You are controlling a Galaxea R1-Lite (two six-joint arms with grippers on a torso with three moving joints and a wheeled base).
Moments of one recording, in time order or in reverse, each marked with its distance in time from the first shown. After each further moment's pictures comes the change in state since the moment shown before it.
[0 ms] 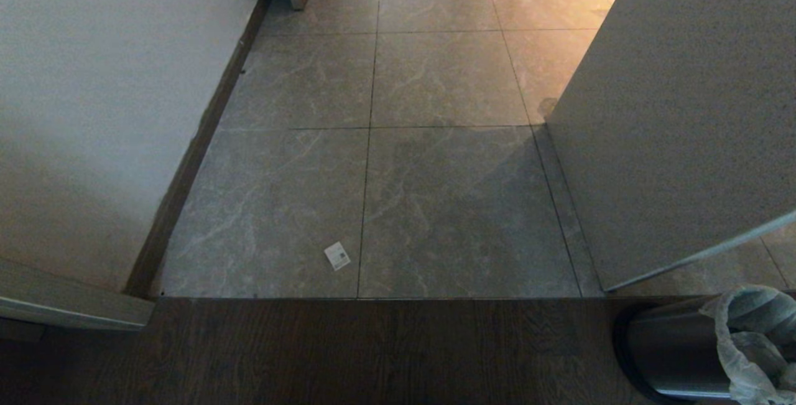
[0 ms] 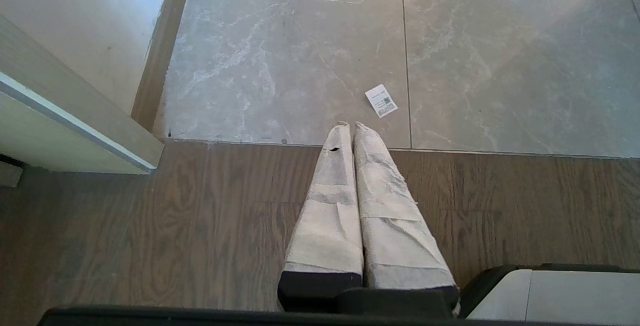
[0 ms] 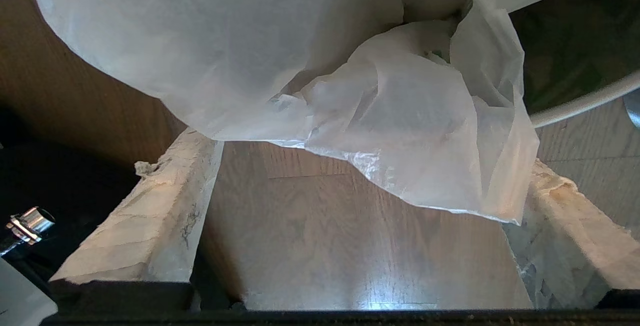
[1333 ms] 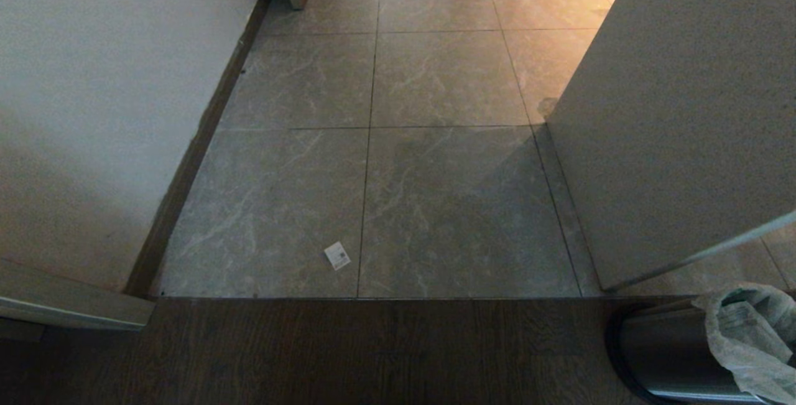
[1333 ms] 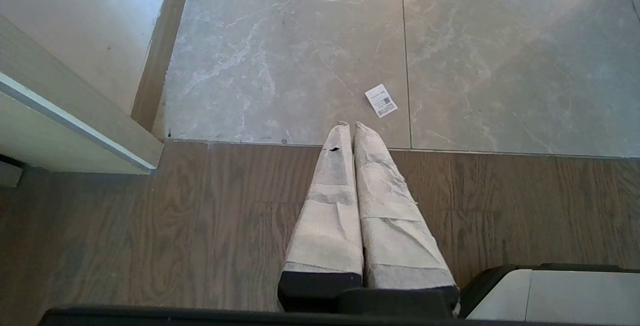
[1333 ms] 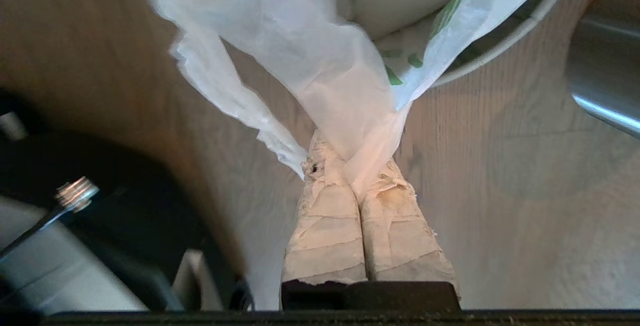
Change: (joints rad) left arm 0.000 0.000 0.000 0.000 0.000 0.001; right arm -0.079 -0.333 0.018 0.316 -0.012 -0.075
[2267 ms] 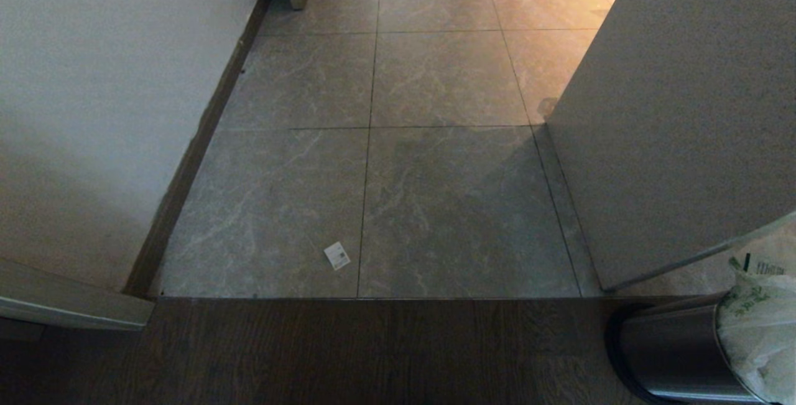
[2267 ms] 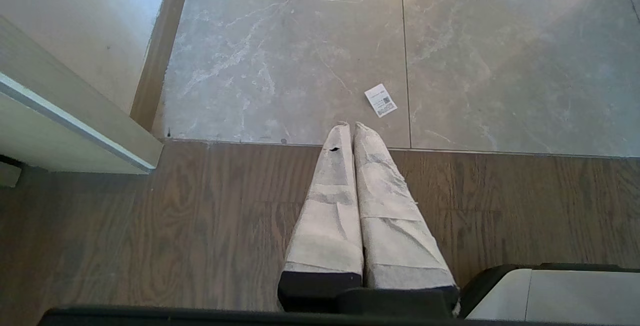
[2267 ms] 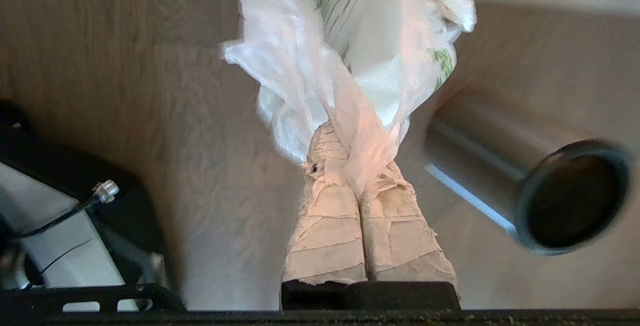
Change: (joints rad) left arm 0.000 0.000 0.000 0.000 0.000 0.000; right arm -0.025 -0.605 -0.516 0.838 0.097 -0.102
